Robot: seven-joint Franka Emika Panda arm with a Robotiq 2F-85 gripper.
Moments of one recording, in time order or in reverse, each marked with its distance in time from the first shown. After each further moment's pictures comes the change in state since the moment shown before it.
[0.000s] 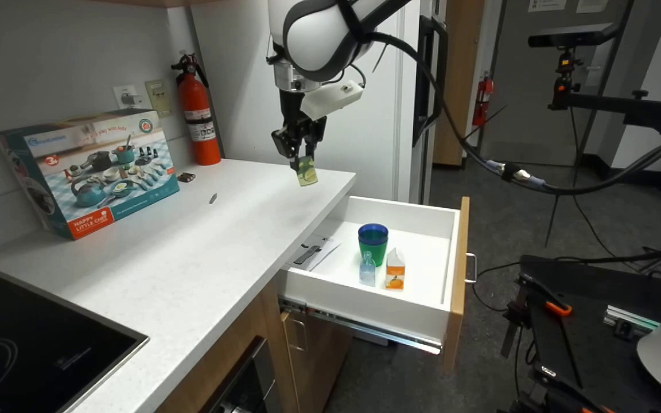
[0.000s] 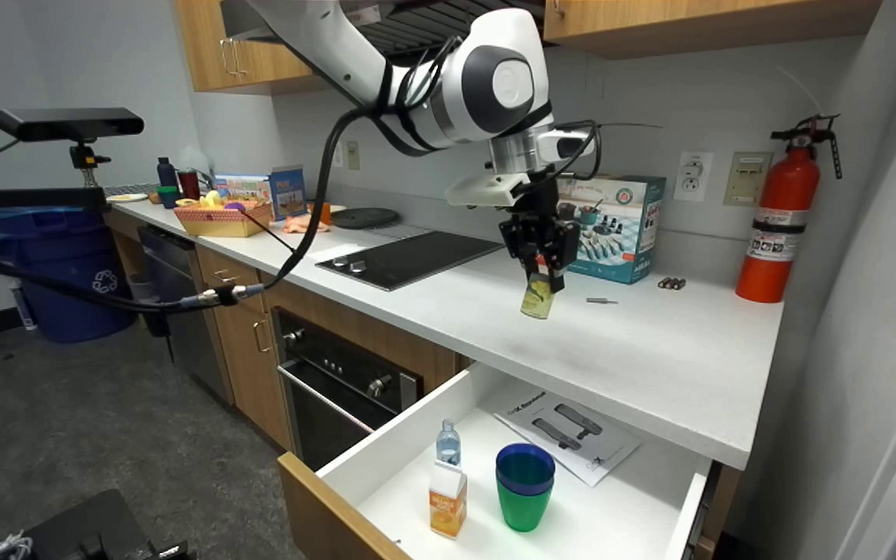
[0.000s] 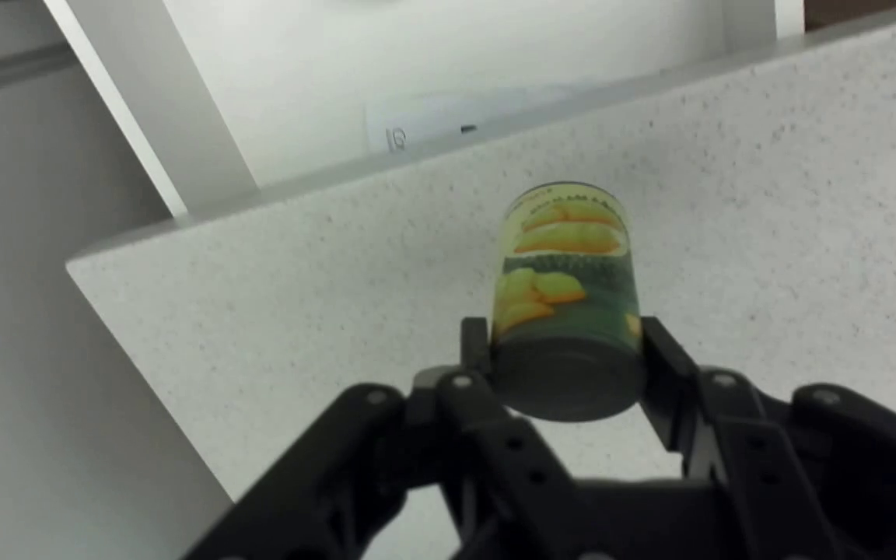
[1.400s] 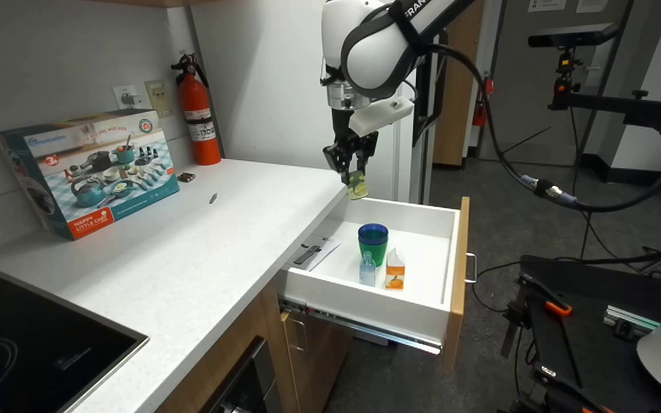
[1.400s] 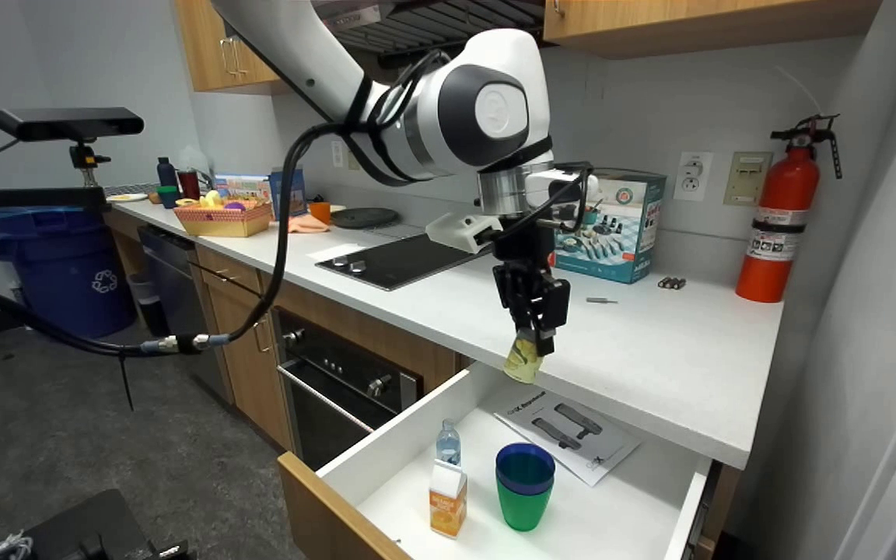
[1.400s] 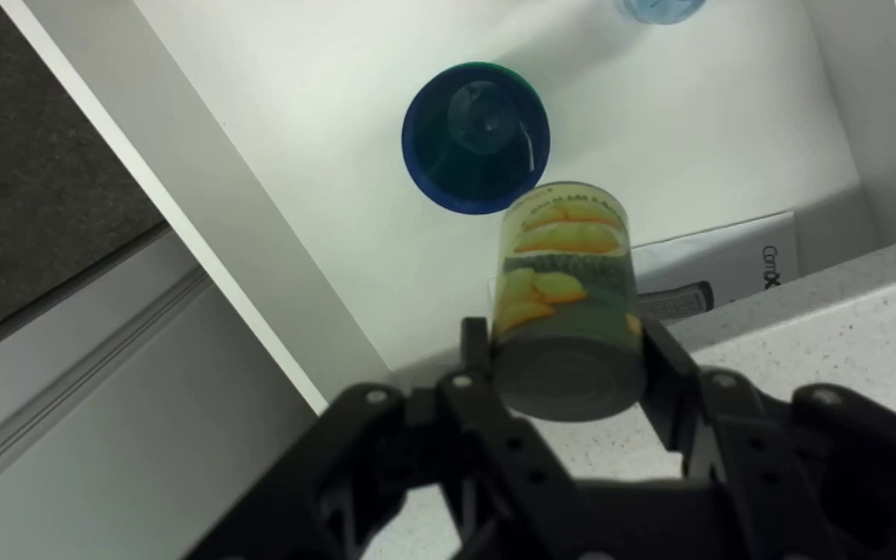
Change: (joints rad) arm -0.038 -0.162 -0.039 -0.318 -0.038 0.054 0.141
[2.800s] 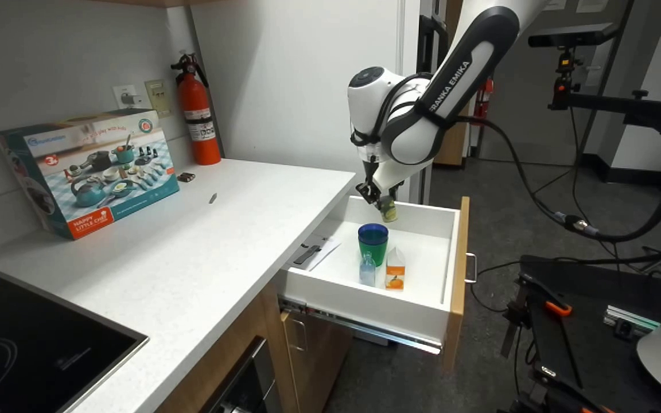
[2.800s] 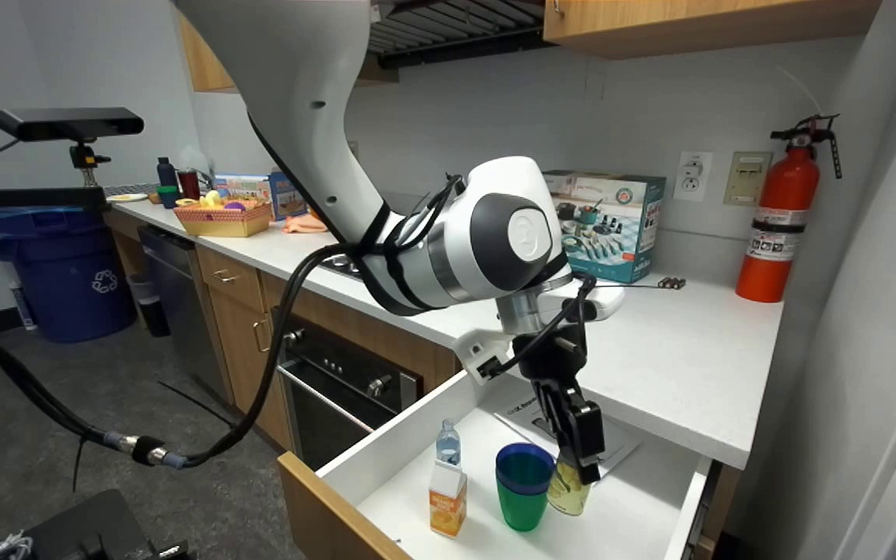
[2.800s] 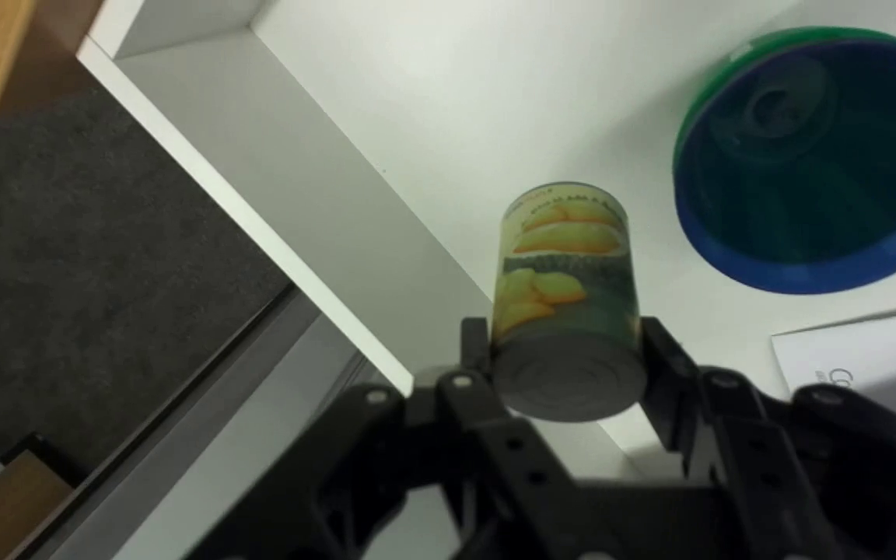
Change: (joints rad) arm 0.005 0.147 -0.137 -0.129 -0.303 0.230 0.367
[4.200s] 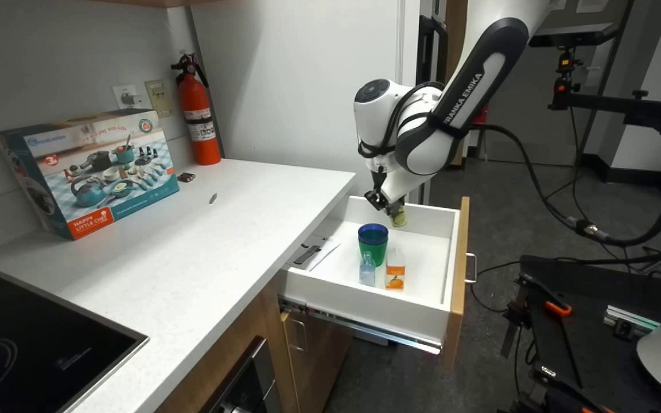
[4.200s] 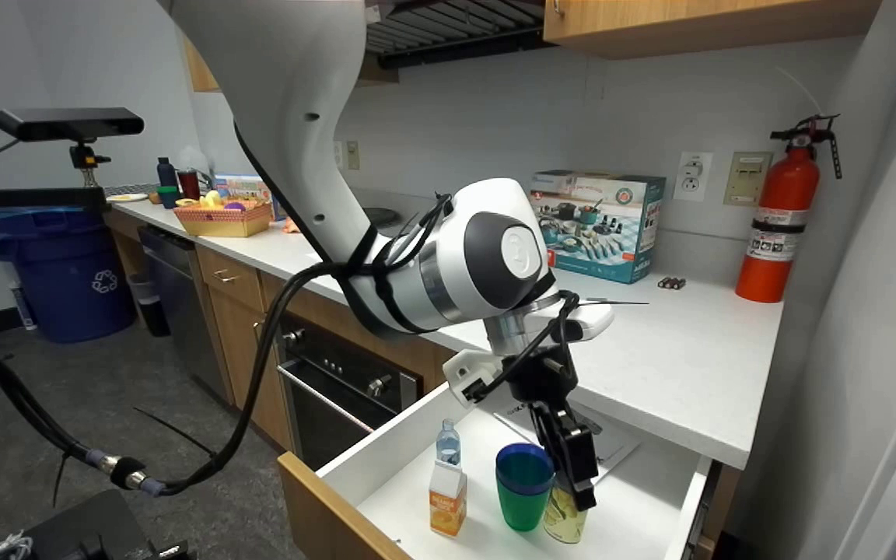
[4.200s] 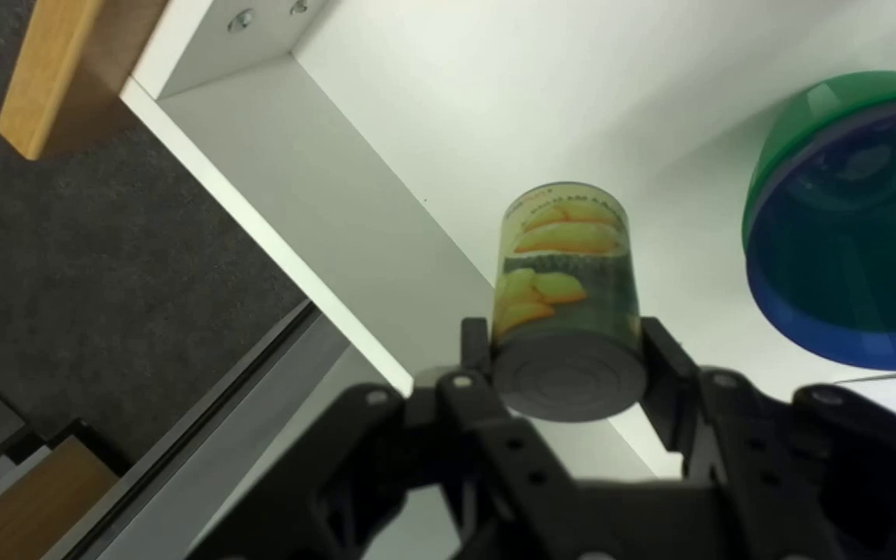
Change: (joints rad) arm 0.021 0.004 -0.028 -0.050 -0.106 0.020 0.104
